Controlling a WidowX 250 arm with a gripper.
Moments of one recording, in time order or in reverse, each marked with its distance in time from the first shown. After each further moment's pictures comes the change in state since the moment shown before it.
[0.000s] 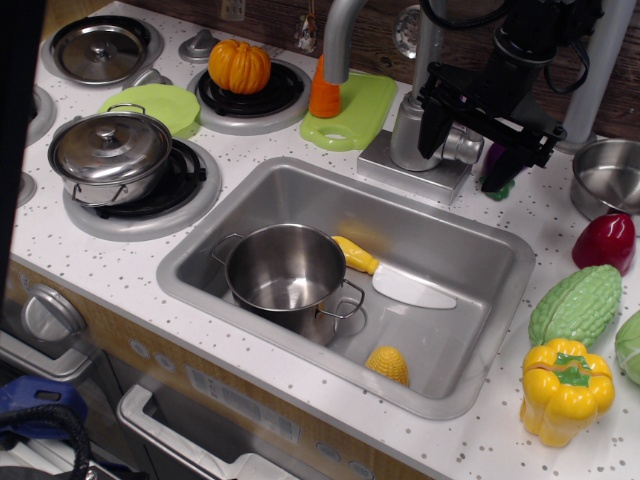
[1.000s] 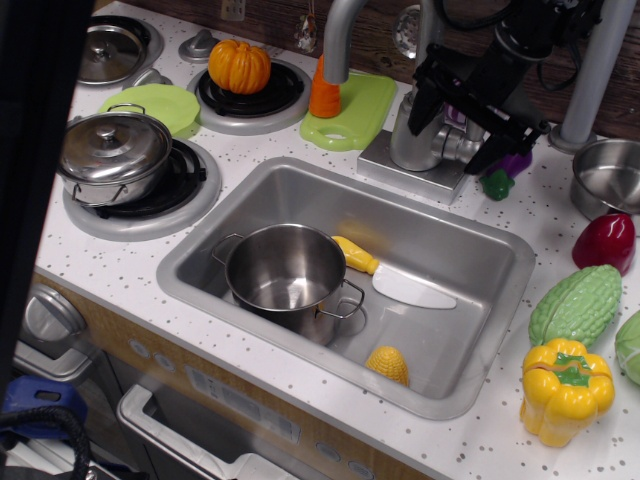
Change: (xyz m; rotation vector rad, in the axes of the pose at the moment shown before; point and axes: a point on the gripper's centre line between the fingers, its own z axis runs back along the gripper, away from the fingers) arm 0.023 0.016 0.001 0.136 -0.056 -0.015
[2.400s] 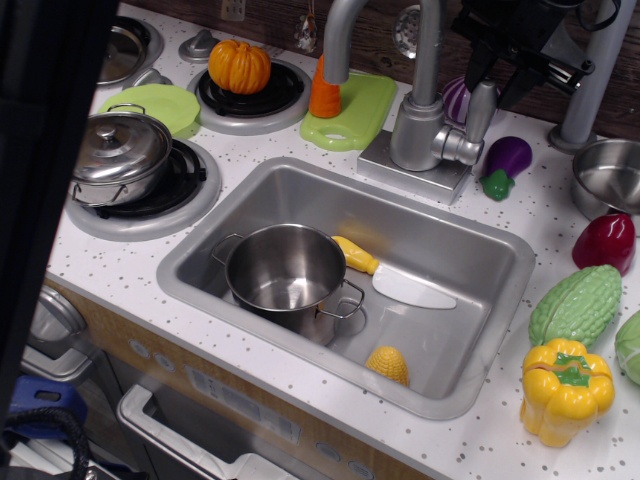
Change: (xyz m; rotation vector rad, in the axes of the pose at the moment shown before) arm 0.034 -0.005 0.016 -0.062 -0.123 0.095
